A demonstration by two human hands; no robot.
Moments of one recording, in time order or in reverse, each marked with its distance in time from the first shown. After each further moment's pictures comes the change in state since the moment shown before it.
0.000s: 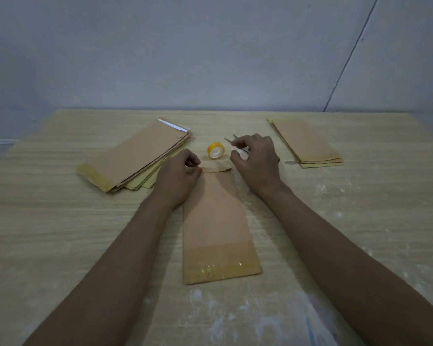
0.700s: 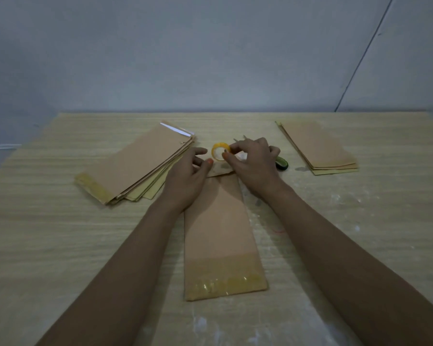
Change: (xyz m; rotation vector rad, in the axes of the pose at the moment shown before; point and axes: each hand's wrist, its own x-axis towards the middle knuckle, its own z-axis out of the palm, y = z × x) left_hand 0.018 0.001 0.014 -0.174 -0.042 -0.067; right_hand 0.018 -0.001 0.018 -0.075 -0.182 0.079
